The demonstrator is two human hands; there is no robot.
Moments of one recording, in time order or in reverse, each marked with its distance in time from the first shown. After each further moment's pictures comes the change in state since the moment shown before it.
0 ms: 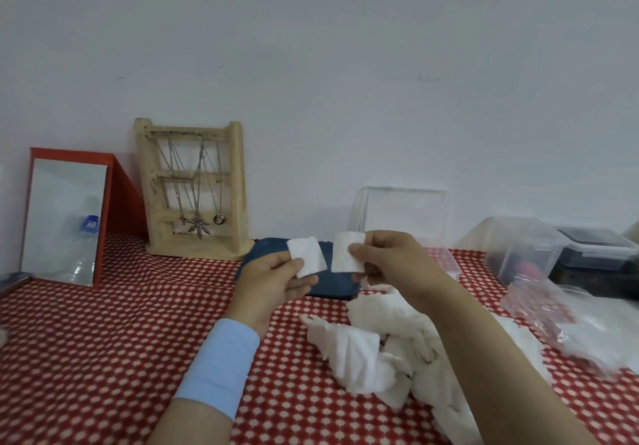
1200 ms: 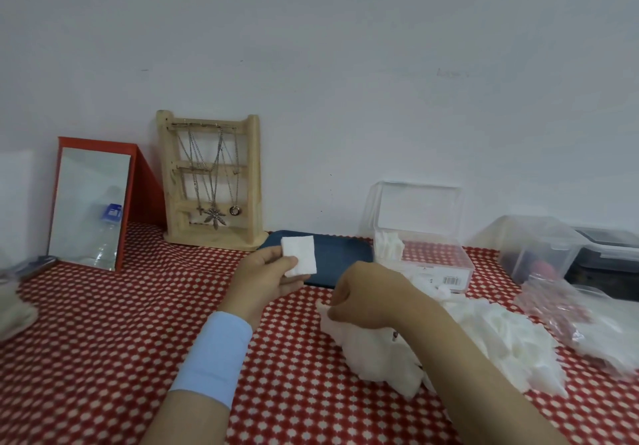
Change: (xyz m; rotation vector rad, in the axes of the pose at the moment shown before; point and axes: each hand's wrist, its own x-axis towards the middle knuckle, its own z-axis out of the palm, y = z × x) left_hand -0.003 0.000 -0.030 0.031 0.052 -0.021; right_hand -0.009 0.006 0.058 -1.091 -0.259 0.032
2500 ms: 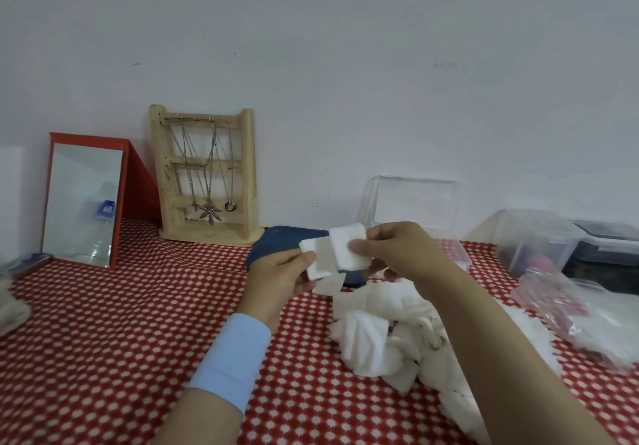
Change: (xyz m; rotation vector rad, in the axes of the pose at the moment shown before) left_hand -0.005 -0.014 0.027 -0.029 0.015 0.006; right_hand -0.008 0.037 -0.035 0.937 0.250 0.090
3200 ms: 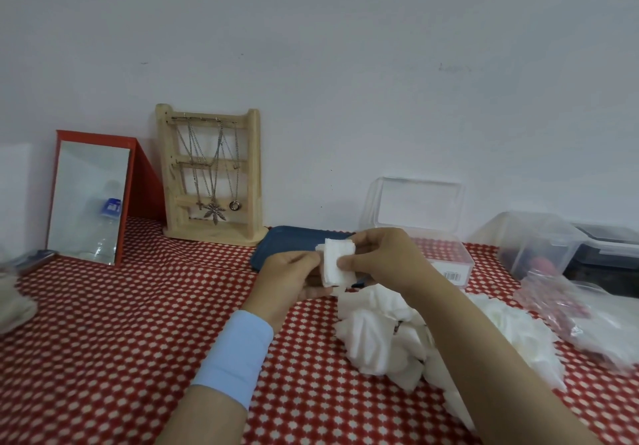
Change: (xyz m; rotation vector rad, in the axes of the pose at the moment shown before) left_hand -0.007 0.008 -0.001 0.036 -0.137 -0.042; right_hand -0.001 0.001 0.027 -0.043 -0.002 -0.040
